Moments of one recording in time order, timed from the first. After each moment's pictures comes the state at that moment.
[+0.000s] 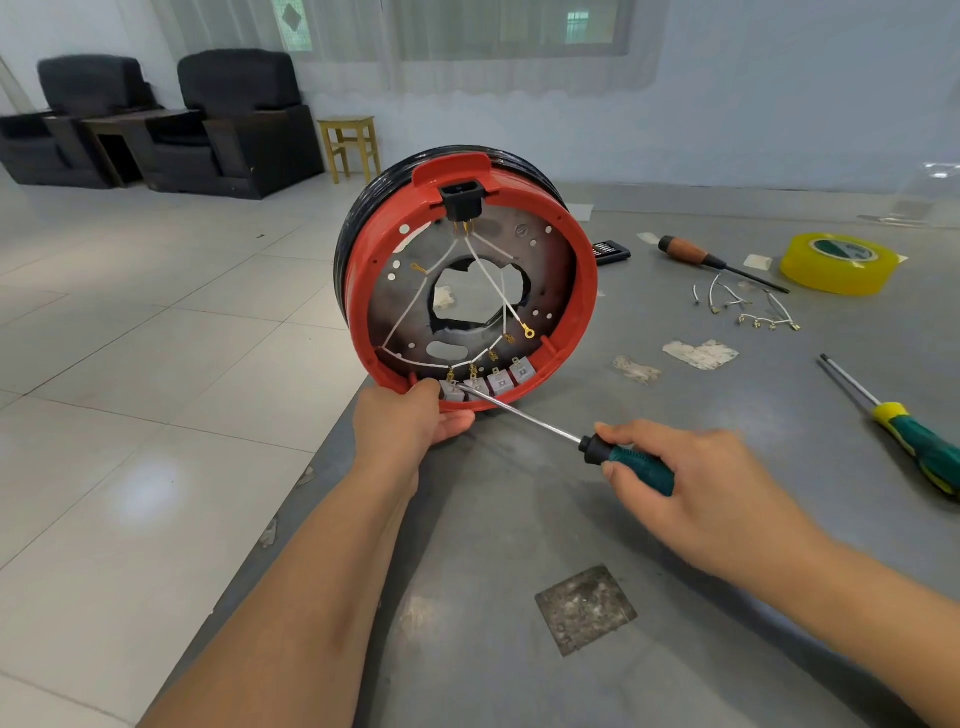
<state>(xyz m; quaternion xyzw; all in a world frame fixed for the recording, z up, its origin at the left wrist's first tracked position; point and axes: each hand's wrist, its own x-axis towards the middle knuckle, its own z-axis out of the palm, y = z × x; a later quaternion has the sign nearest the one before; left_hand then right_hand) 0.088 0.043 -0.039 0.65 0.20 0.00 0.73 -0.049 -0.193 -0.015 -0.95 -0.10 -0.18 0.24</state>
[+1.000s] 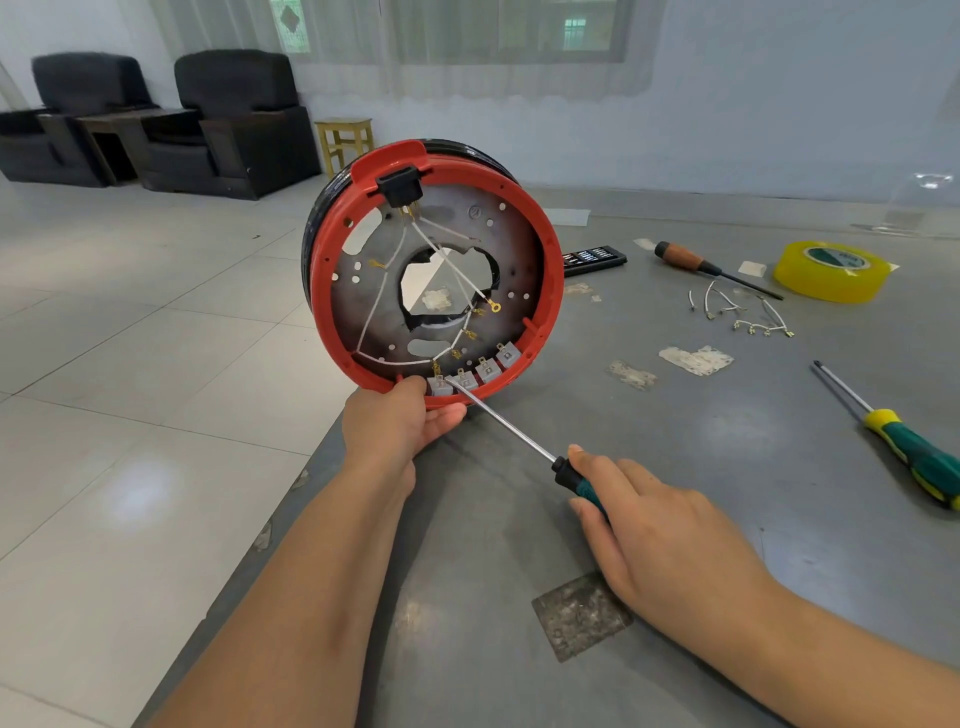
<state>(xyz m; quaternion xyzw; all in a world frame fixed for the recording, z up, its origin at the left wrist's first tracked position) 0.087 0.045 -0.027 0.59 0.24 -0.01 0.77 -0.071 -0.159 -0.029 -0.97 -0.12 -0.21 0.05</state>
